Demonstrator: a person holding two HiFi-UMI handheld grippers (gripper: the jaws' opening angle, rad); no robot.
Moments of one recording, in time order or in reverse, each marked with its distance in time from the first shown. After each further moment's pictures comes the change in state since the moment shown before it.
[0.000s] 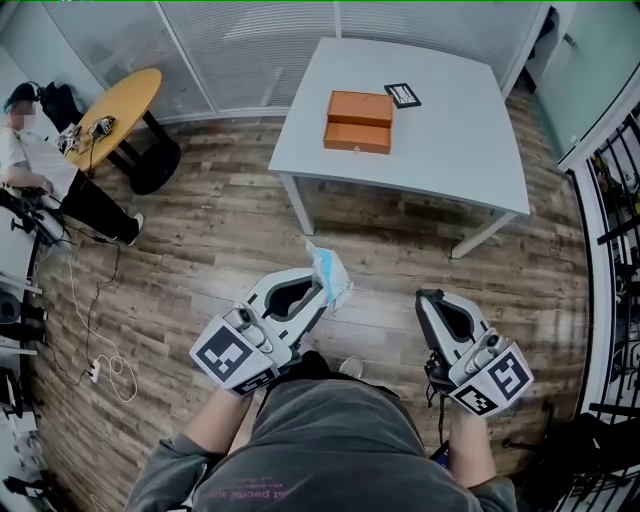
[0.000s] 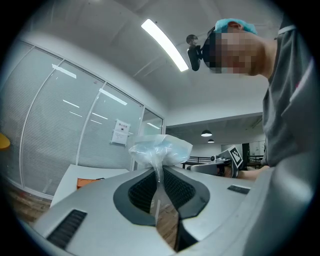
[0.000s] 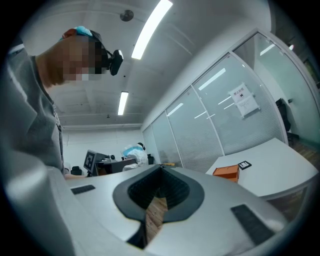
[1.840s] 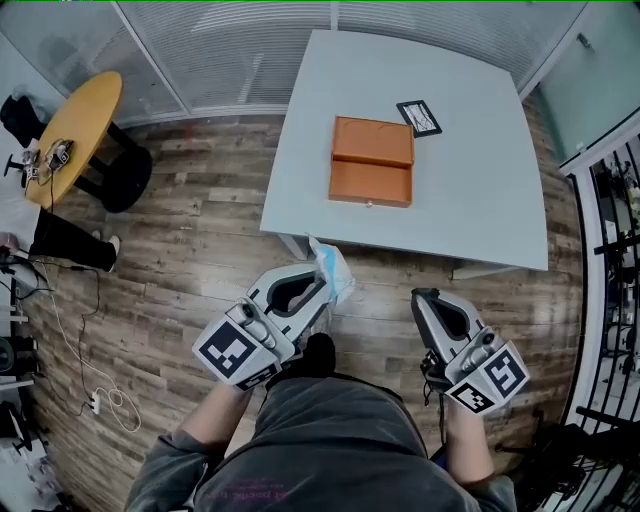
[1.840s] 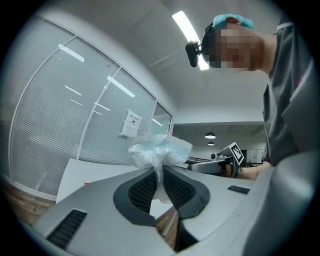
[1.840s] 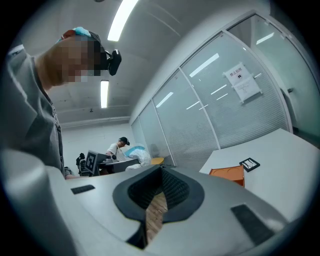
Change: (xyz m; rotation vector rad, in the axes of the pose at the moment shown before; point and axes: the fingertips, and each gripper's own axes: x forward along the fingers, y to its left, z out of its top) left arm 0.127 0.304 -0.019 -0.090 0.040 -0.050; right arm 0.264 -0.183 0.002 0.061 0.097 -0.074
